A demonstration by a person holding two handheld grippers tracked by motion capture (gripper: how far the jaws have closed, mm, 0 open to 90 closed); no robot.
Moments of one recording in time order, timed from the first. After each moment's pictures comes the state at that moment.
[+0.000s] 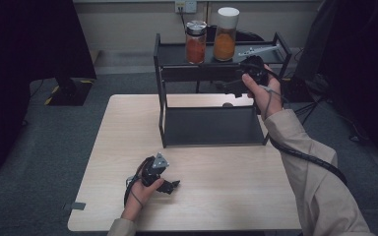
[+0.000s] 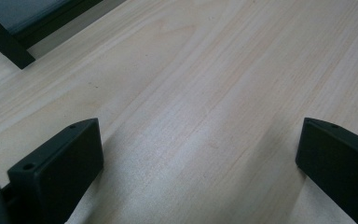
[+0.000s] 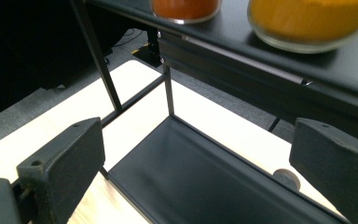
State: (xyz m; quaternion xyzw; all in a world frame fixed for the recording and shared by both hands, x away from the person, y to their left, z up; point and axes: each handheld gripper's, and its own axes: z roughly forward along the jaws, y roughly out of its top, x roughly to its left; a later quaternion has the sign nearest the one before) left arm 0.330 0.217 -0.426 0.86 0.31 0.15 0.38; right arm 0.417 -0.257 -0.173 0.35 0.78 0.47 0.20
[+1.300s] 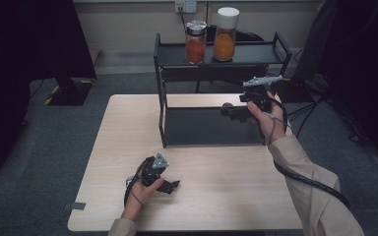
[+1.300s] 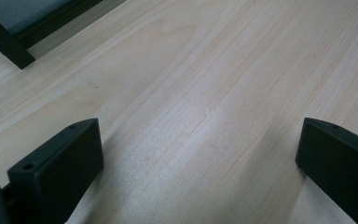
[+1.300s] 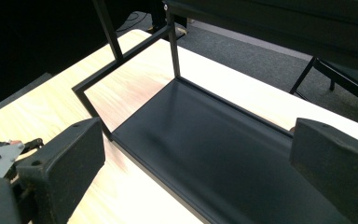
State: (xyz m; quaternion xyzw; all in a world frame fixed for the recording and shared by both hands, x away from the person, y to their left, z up) left arm 0.330 0.217 -0.426 0.86 0.31 0.15 0.38; right arm 0.397 -0.280 -0.234 0.36 0.79 0.46 0.18
